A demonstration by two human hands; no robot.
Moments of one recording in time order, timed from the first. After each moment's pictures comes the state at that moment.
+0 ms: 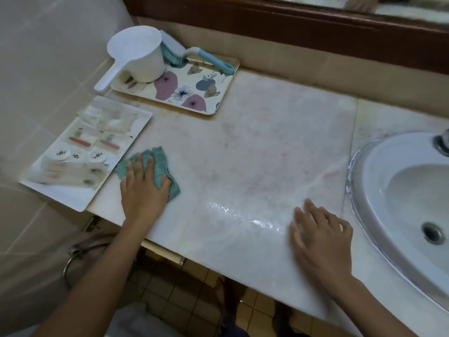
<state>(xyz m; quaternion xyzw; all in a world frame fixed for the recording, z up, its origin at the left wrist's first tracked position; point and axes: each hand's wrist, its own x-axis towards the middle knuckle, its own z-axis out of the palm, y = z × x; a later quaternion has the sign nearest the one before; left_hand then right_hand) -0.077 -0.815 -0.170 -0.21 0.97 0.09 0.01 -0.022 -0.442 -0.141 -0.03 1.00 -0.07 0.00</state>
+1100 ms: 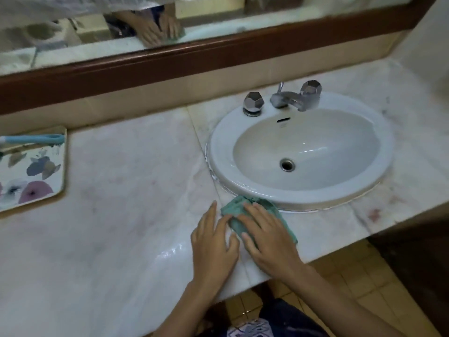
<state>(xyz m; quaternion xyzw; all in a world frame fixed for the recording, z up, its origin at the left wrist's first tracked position) -0.007 -0.508 -0.136 0.25 0.91 0.31 0.12 0.063 -0.370 -0.137 0.10 0.97 -0.21 -0.05</state>
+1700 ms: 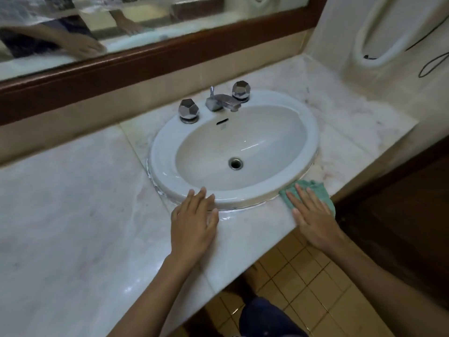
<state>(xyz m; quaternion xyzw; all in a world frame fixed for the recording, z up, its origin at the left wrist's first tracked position) -0.041 -0.432 -0.144 0.41 0.88 0.23 0.08 0.182 -0.216 -0.148 0.38 0.91 -0.14 0.06</state>
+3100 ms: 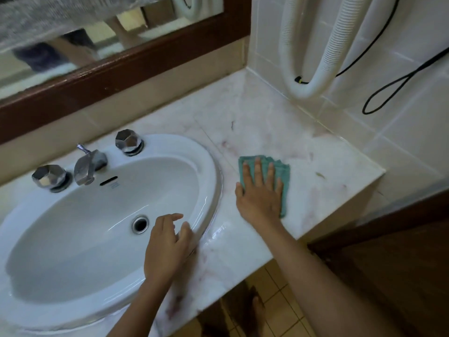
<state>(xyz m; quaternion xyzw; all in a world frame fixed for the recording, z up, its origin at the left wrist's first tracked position) 0.059 -0.060 -0.128 0.21 0.91 0.32 0.15 0.138 0.148 -0.142 0.44 0.89 -0.15 0.02</state>
